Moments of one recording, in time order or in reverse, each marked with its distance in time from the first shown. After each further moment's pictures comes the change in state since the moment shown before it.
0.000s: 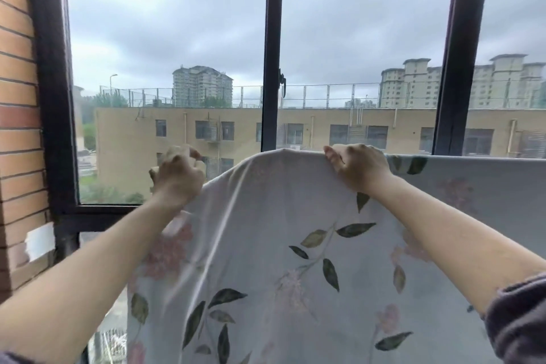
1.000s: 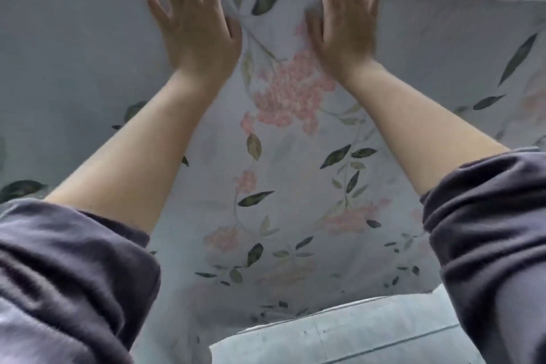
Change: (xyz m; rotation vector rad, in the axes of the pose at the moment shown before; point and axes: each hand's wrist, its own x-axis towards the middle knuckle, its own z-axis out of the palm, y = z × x) left_hand -0.129 0.273 0.191 0.385 0.108 0.381; right_hand -0.101 0.240 0.010 -0.223 0.280 0.158
